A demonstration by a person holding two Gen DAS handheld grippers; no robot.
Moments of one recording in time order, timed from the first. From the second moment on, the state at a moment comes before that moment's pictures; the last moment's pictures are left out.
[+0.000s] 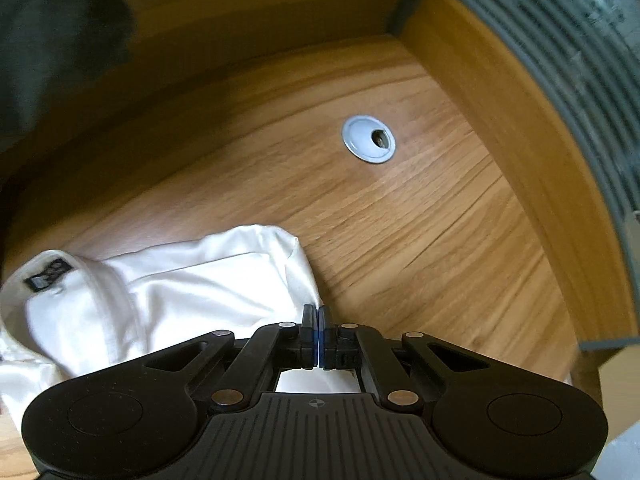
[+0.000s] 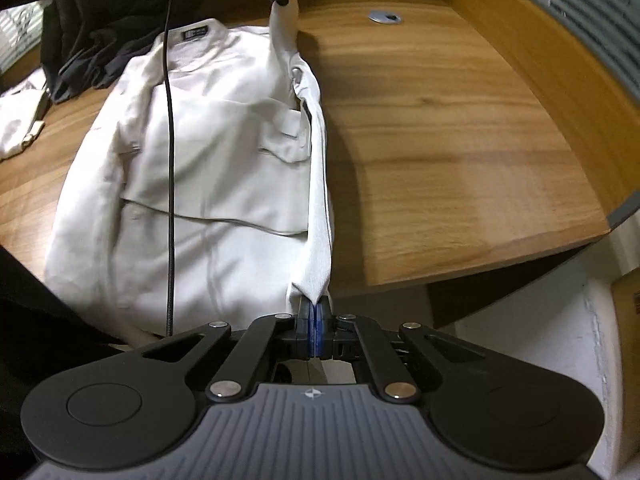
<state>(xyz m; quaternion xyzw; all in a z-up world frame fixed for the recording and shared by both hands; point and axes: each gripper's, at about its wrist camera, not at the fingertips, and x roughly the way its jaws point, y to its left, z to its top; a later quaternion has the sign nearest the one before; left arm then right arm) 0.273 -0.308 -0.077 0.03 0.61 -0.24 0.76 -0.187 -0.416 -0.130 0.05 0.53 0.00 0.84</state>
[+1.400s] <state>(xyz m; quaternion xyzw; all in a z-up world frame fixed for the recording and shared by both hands) 0.179 -0.105 -0.053 0.04 0.49 -0.30 0.82 -0.258 -0.267 -0.125 0.04 0.51 -0.13 0.85</state>
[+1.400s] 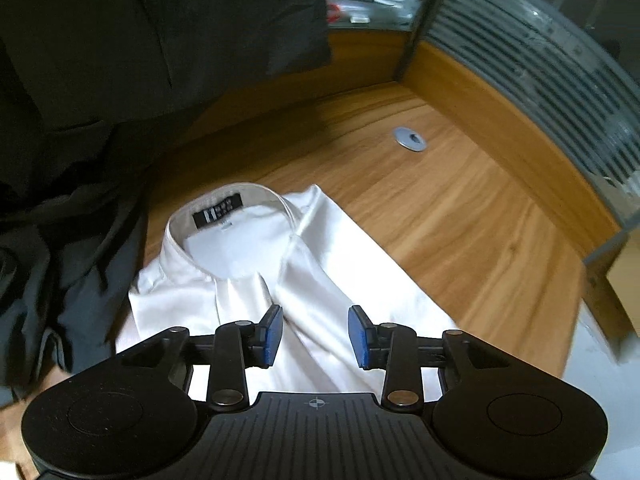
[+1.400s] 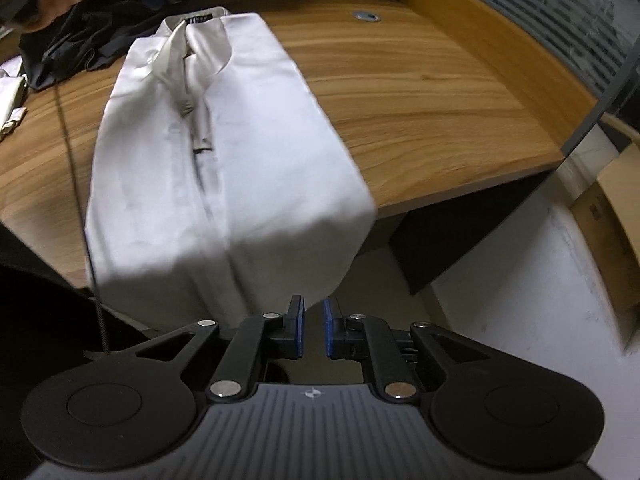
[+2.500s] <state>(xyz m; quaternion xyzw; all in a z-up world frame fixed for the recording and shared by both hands) -0.162 -0.099 -0.138 0.02 0.51 -0.14 0.85 -0.225 -0.407 -0.184 -0.09 0.49 0.23 0.84</state>
